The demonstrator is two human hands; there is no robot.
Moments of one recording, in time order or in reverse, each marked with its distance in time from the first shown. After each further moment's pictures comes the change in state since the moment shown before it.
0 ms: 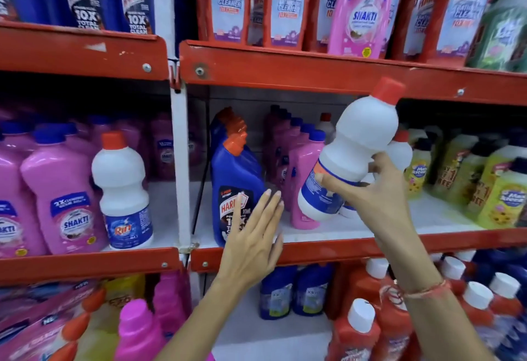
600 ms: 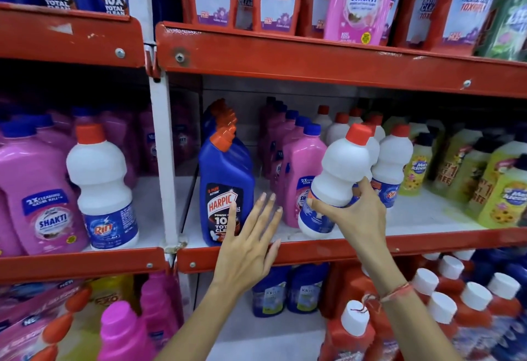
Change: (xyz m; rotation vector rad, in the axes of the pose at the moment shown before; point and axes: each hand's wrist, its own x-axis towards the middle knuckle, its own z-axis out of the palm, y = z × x) left_hand -0.007 0.011 0.025 0.145 -0.129 -0.025; right_hand 0.006 0.067 0.016 -0.188 0.019 0.065
